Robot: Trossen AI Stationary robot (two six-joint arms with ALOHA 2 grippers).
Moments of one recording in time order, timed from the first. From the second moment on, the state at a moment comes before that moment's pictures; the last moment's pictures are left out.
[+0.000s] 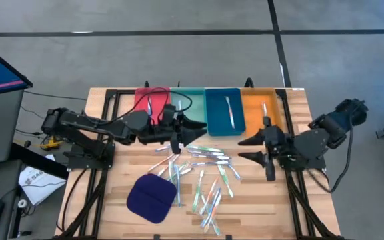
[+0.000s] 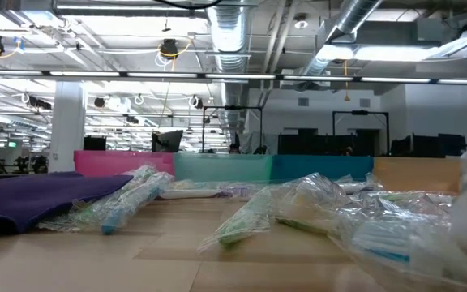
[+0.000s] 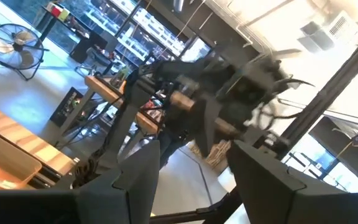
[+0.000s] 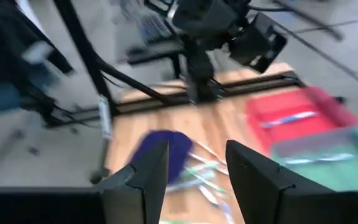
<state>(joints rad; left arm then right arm) -0.14 1.43 1.21 0.42 -0.22 -0.64 0.61 1.15 1.48 -0.72 0.60 0.41</state>
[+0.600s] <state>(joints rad) -0.07 1.43 1.22 0.39 -0.09 -0.63 0.31 0.72 0.68 0.53 0.13 0.42</state>
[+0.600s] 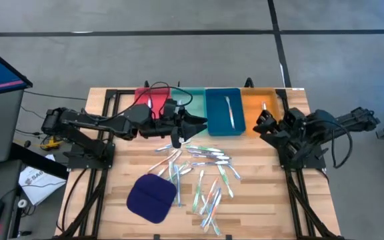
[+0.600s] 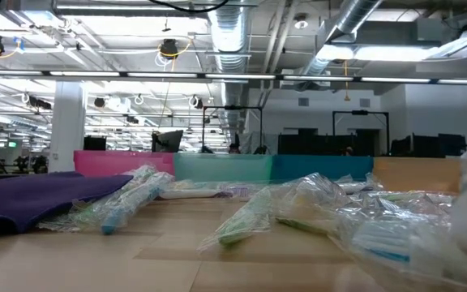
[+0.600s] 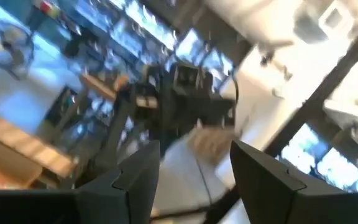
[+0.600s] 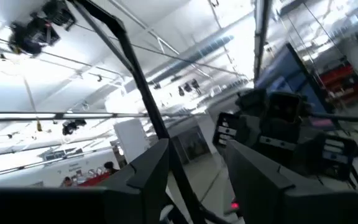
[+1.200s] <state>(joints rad) -0.05 1.31 1.23 -0.44 -0.16 -0.56 0.29 0.73 0.68 0.47 0.13 0.47</state>
